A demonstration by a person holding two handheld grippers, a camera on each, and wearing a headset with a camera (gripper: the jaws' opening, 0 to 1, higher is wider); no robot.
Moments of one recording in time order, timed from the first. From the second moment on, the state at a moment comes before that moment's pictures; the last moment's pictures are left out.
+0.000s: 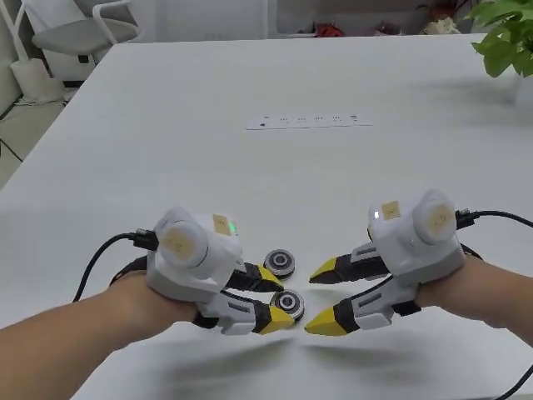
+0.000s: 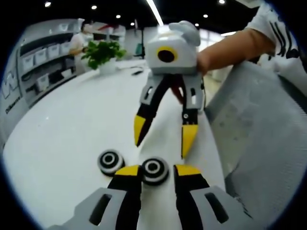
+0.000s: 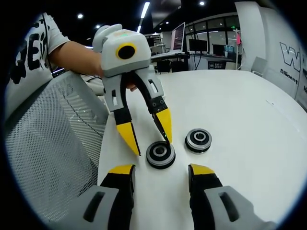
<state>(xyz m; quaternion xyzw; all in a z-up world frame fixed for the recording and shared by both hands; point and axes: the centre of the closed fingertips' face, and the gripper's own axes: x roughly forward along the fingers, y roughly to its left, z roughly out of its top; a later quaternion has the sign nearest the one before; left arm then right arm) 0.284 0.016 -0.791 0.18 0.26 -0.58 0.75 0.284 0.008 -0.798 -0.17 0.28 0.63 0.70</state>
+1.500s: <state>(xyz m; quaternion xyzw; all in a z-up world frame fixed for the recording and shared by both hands) 0.290 0.018 -0.794 0.15 0.24 -0.55 0.79 0.286 0.031 -0.807 -0.13 0.27 0.61 0.73</state>
